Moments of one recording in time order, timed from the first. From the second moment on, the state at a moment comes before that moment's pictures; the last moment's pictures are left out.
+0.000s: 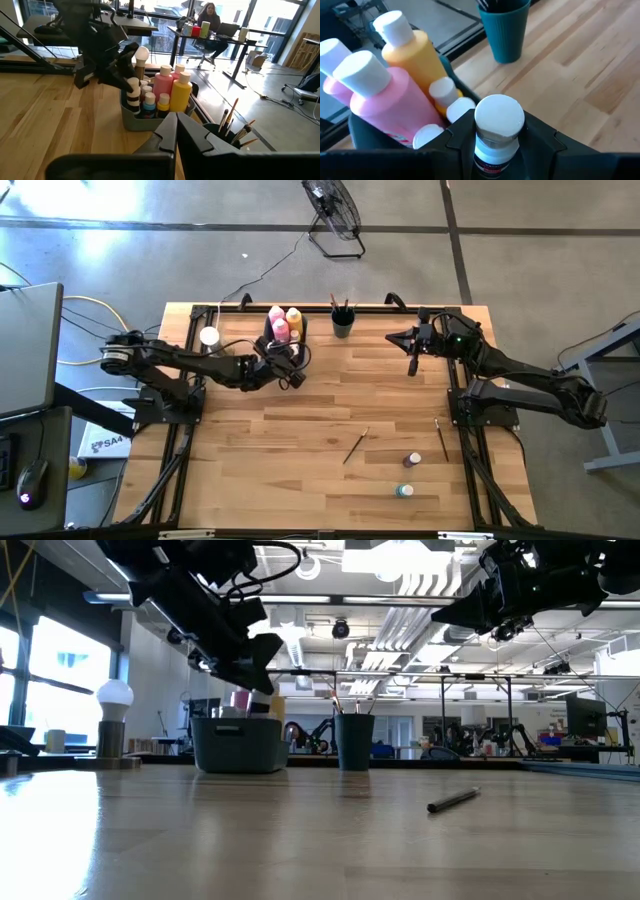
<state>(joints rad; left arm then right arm) 0.07 1.43 0.77 0.02 -0.74 -0.34 -0.58 0.76 0.43 0.22 -0.31 -0.19</state>
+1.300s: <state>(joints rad) 0.07 1.54 0.77 0.06 -0.76 -0.38 -0.58 0.76 0.43 0.21 -0.31 -0.19</state>
